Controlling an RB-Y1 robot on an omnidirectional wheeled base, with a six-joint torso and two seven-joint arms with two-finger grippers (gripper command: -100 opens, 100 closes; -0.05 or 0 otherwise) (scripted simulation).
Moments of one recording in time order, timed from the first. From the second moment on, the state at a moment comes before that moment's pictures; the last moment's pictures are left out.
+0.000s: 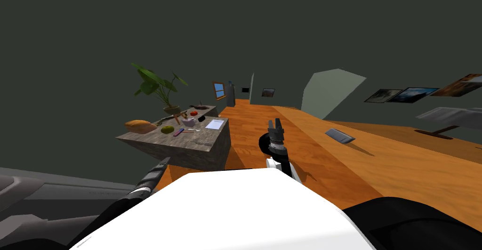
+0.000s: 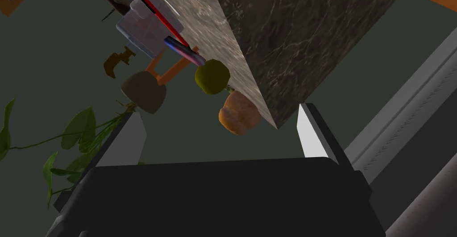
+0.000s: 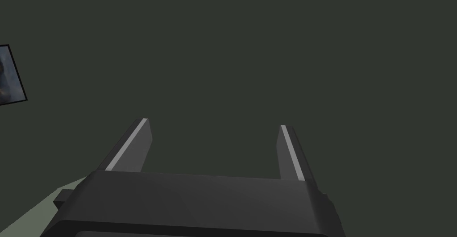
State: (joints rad) left arm 0.99 0.19 0.33 -2.32 0.12 0.40 -0.22; right arm 0.52 0.02 0.05 -2.20 0.09 -0.65 0.03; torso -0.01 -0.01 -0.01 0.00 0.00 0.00
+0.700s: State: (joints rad) left arm 1.05 0.18 0.38 -2.36 0.14 0.59 -0.26; right arm 0.52 0.02 0.05 -2.20 0.09 -0.65 0.03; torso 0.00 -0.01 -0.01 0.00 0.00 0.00
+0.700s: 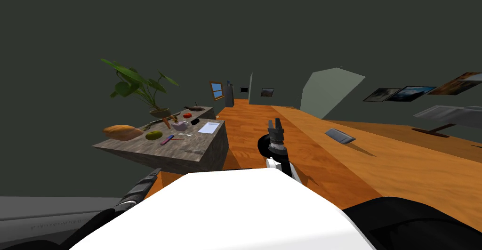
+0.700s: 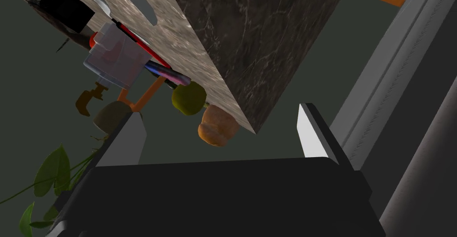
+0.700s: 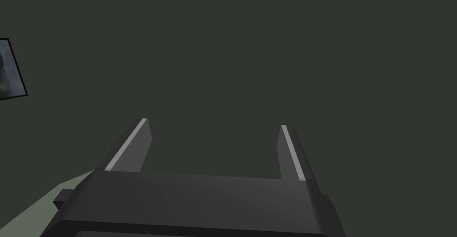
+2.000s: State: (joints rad) left arm 1.15 0.16 0.46 -2.42 0.20 0.94 -0.36; right arm 0.52 0.02 0.05 -2.20 0.09 -0.65 0.03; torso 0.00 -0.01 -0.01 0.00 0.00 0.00
